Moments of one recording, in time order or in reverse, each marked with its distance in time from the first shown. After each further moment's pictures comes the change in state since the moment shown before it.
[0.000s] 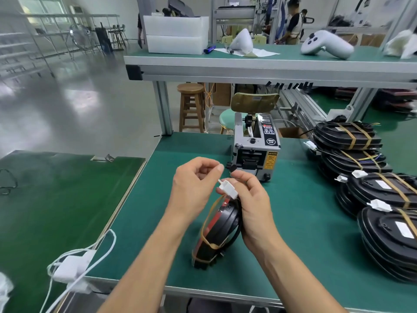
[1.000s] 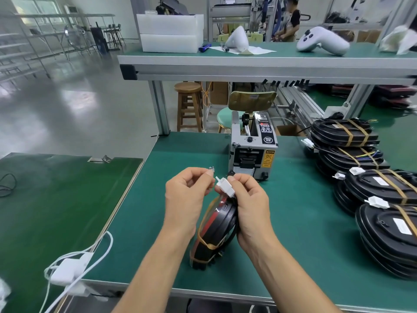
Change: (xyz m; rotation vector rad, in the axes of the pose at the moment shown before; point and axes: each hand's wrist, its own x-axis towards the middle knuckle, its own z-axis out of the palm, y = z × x) left_hand -0.021 -0.003 0.007 -0.272 0.133 -0.133; right_hand -0.004 0.000 0.007 0.055 0.126 0.017
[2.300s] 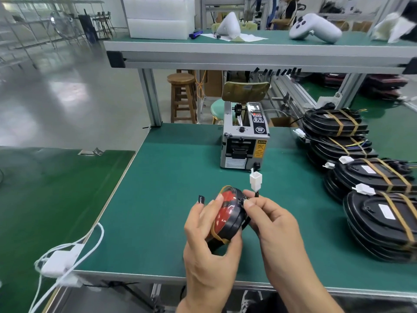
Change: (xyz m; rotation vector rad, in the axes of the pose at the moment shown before) left_hand -0.117 -0.062 0.019 0.334 0.088 0.615; right_hand -0.060 -0.018 -0.061 -0.169 -0.017 0.010
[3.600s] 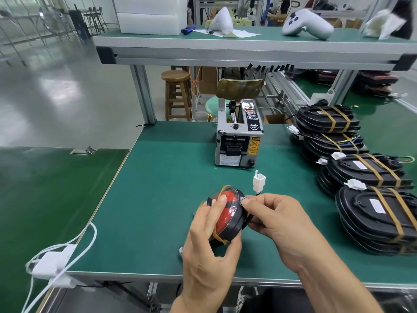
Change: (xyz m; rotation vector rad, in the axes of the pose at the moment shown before) left_hand -0.006 -0.007 0.001 0.050 -0.084 0.151; right_hand 0.008 -0.036 -0.016 -0.323 -0.050 0.189
